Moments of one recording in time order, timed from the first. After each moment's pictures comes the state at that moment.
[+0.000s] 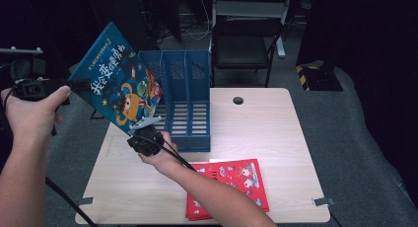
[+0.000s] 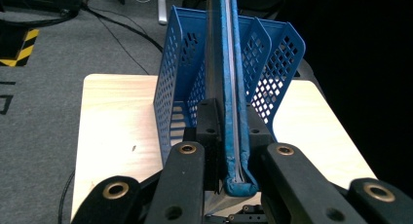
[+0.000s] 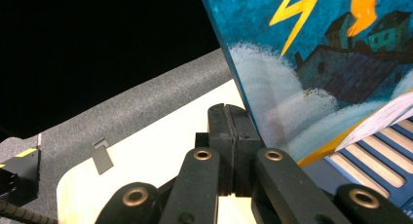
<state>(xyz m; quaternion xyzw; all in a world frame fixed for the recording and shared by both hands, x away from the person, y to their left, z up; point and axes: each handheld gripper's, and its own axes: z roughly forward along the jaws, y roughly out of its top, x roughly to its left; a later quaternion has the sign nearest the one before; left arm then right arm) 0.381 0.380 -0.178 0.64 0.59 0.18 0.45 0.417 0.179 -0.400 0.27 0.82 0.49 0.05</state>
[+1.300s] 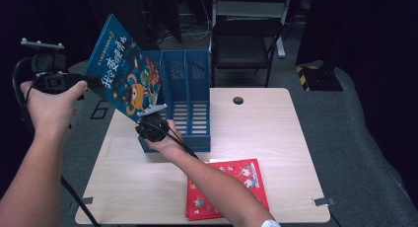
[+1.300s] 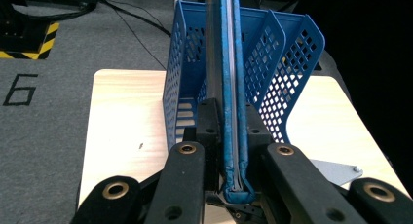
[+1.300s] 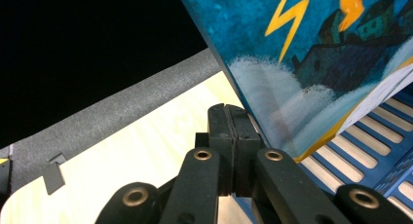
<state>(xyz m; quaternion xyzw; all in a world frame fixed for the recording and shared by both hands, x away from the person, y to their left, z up) 0.401 0.353 -0.177 0.65 0.61 0.20 0.41 0.460 0.172 -0.401 0.29 0.82 0.48 0.07</state>
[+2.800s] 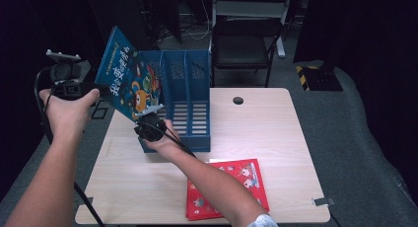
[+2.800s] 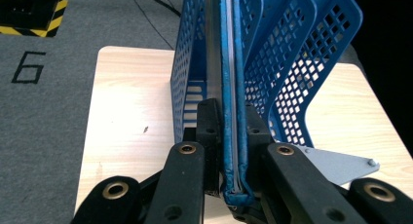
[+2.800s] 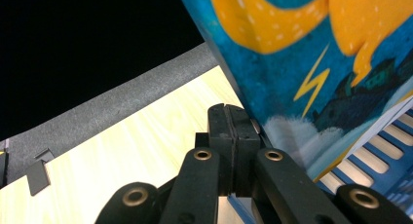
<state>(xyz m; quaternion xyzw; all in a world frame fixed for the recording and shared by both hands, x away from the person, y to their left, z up) 0.416 0.345 -0.211 0.65 0.64 0.19 0.38 0.471 0.184 -0.414 0.29 0.83 0.47 0.07</state>
